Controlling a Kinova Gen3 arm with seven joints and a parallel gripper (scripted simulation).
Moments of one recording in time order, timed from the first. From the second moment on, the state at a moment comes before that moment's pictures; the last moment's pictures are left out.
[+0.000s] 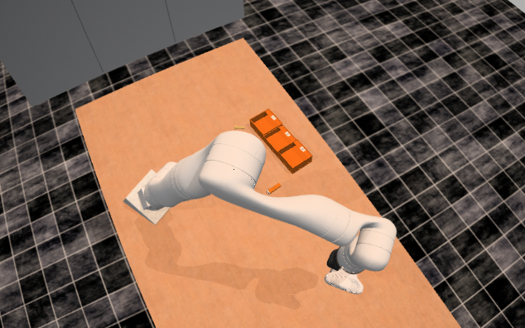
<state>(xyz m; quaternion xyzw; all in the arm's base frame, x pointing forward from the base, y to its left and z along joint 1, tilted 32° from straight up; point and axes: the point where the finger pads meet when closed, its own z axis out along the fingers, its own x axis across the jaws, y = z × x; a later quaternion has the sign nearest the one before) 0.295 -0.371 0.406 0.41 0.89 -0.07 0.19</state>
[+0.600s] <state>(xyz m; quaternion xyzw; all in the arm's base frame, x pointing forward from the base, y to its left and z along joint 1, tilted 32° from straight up) 0.338 -0.294 0.367 0.46 0.87 -0.04 0.15</state>
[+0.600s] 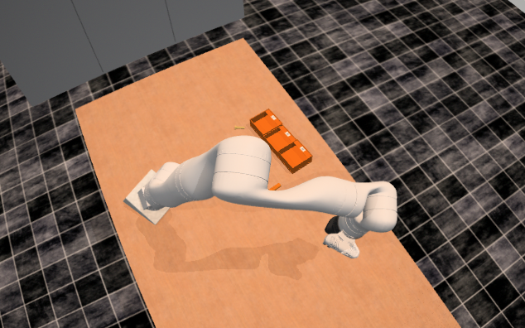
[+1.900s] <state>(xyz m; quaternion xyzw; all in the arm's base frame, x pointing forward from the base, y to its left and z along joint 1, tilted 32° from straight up) 0.370 -0.122 0.304 0.56 0.82 -0.07 0.10</state>
